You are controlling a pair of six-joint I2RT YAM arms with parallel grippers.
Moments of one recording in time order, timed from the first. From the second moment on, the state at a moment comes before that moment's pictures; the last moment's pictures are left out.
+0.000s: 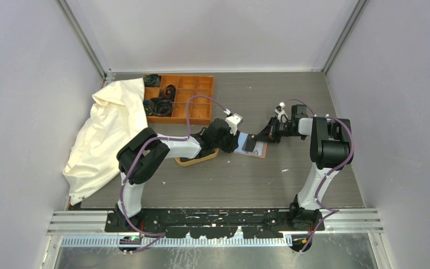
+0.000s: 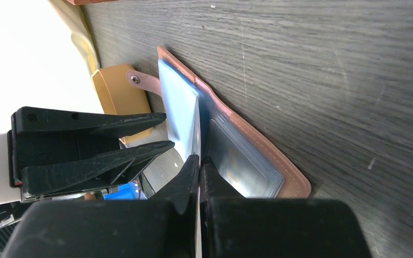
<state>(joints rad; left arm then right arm) -0.85 1.99 1.13 0.28 0.06 -0.21 -0.09 1.91 0.97 -0.19 -0.96 0.34</state>
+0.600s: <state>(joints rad) -0.84 1.99 1.13 0.28 0.08 -0.22 -0.09 1.92 0.95 -0.19 -0.98 0.35</state>
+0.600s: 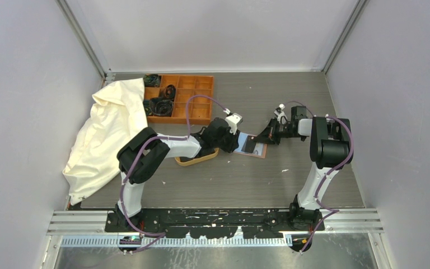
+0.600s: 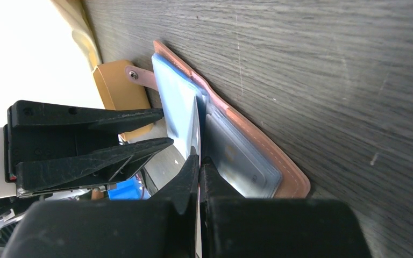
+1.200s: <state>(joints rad) -0.84 2.00 1.15 0.27 0.10 -0.24 -0.06 1.93 0.95 -0.12 -0.98 0.39</state>
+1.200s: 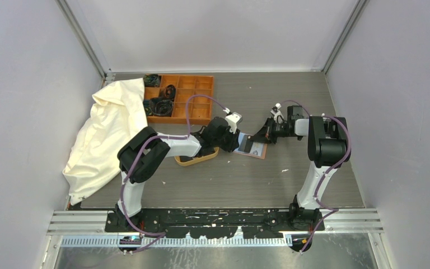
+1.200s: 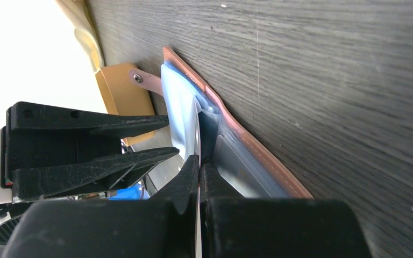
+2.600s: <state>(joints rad) -1.03 2.02 1.28 0.20 -0.04 -0.40 -0.03 2.00 1.01 -0.14 -1.00 0.41</state>
